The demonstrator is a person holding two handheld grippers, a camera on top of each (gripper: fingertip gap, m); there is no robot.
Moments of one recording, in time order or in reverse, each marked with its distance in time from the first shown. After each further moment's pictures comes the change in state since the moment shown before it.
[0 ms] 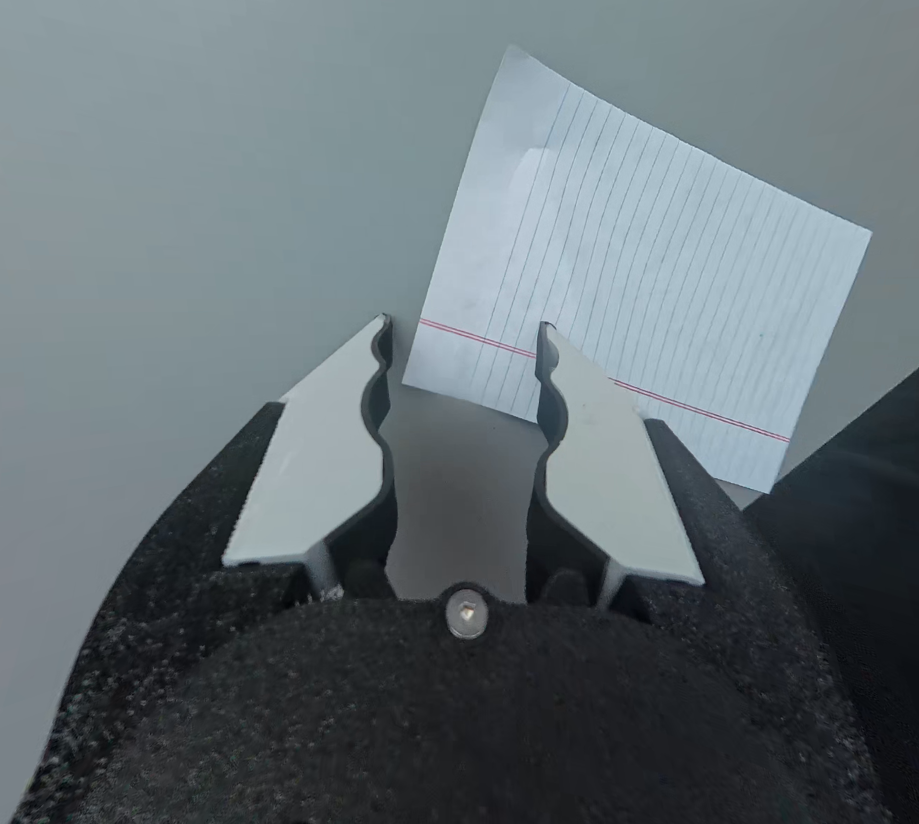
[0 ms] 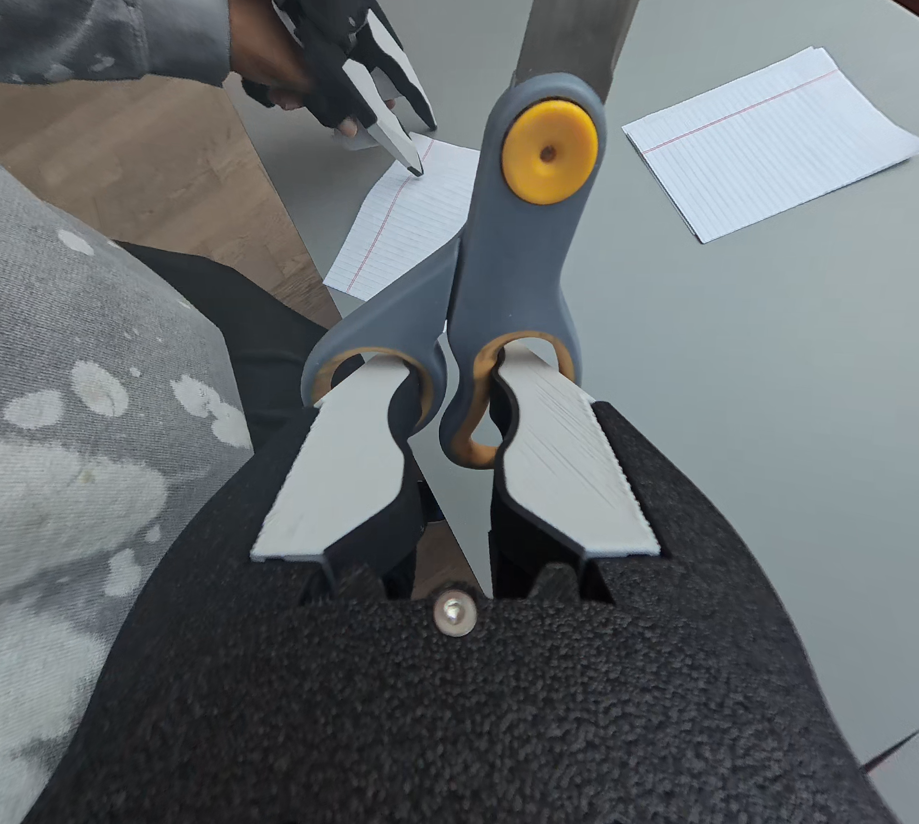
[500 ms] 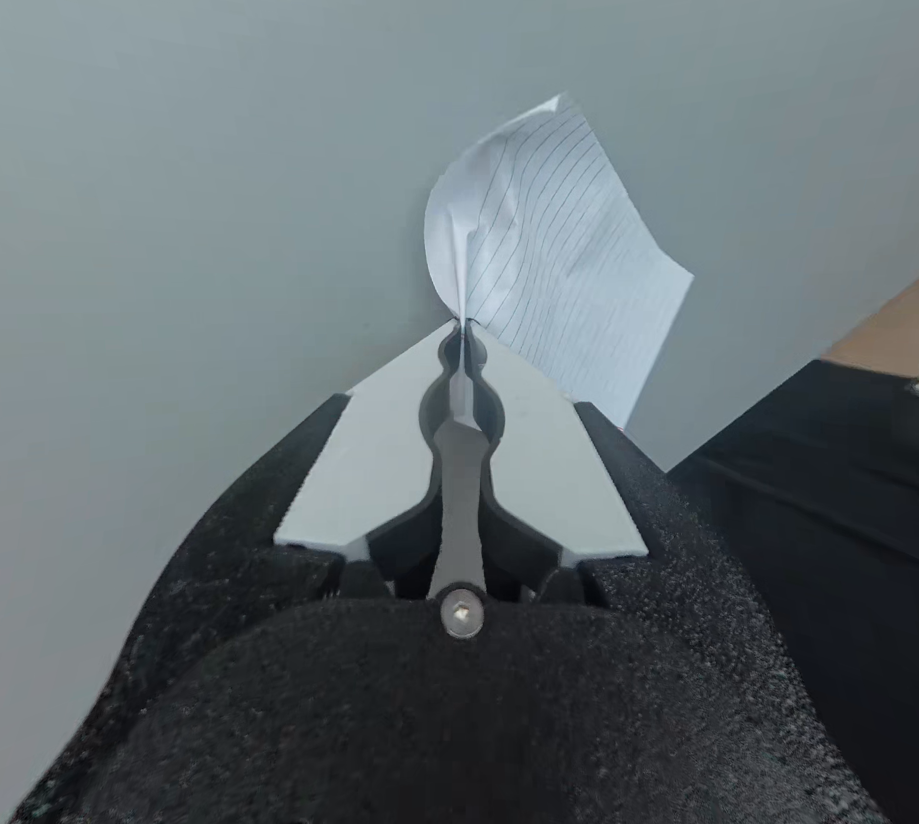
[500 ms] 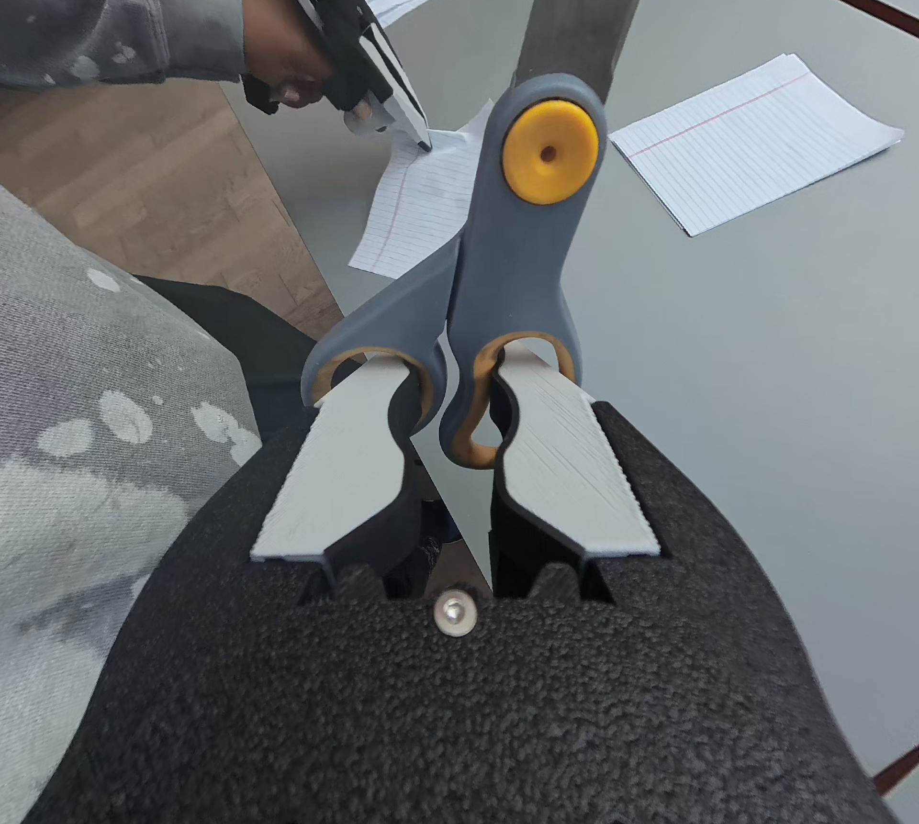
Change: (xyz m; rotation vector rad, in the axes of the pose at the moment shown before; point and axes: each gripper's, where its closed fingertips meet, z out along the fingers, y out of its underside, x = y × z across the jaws) left arm 0.005 -0.017 -0.014 -0.036 0.105 -0.197; right arm 0.005 0.007 -0.017 0.072 -0.010 0.040
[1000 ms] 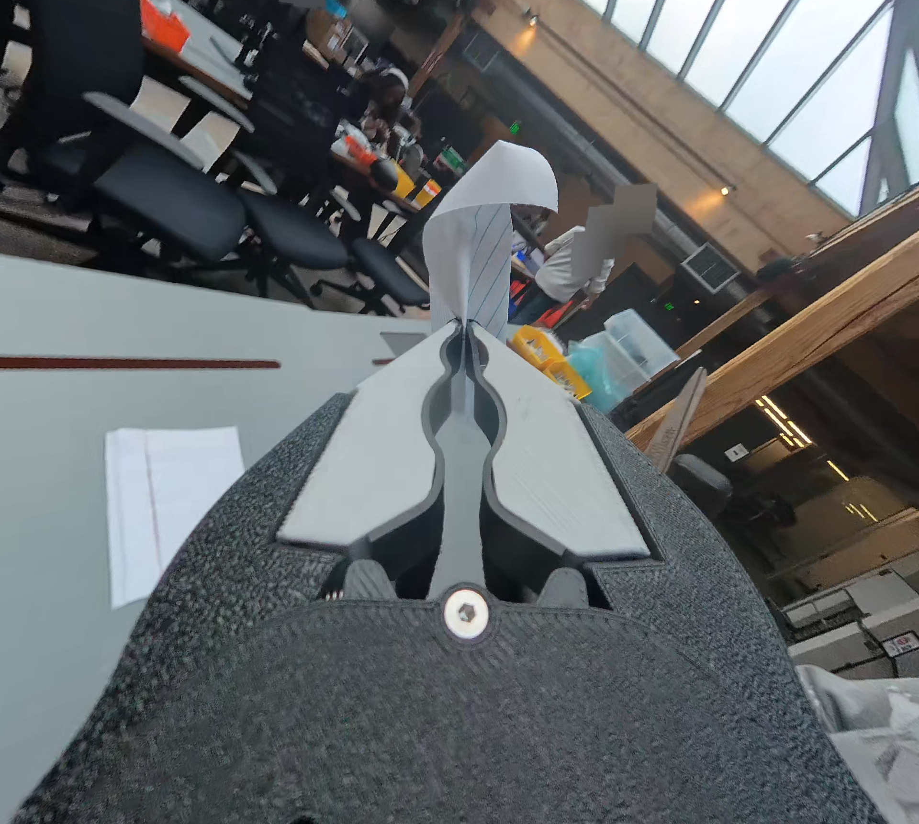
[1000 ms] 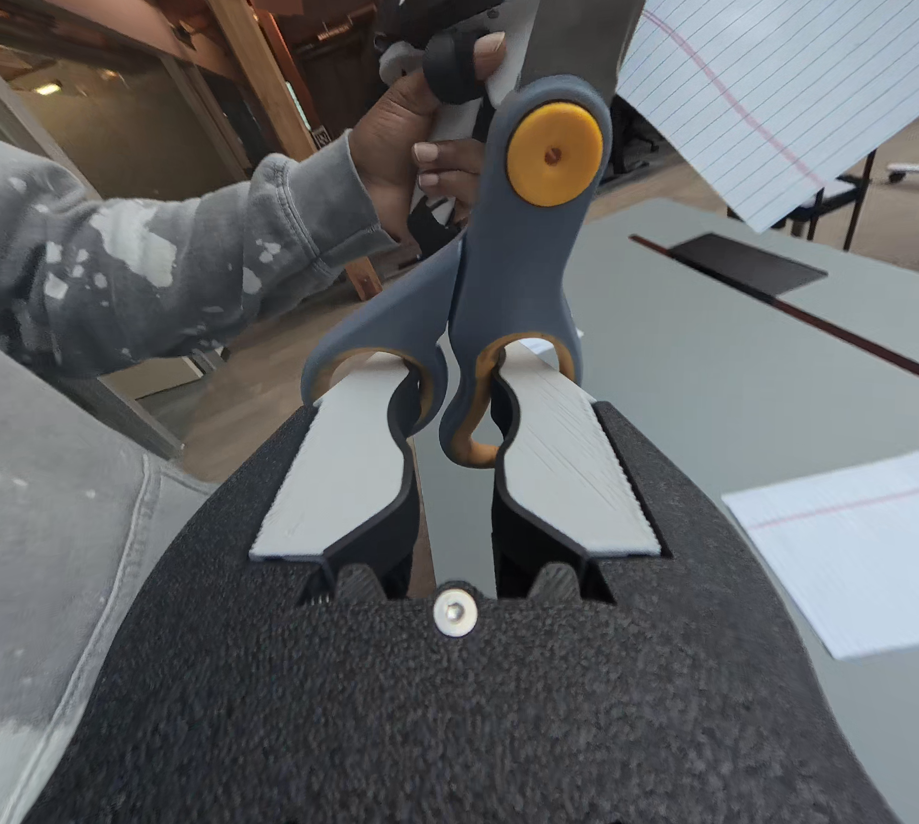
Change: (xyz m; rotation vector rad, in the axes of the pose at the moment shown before) left arm 0.128 -0.251 -0.298 0.996 0.498 -0.199; right arm -0.047 -0.205 -0.006 0.499 -0.338 0.016
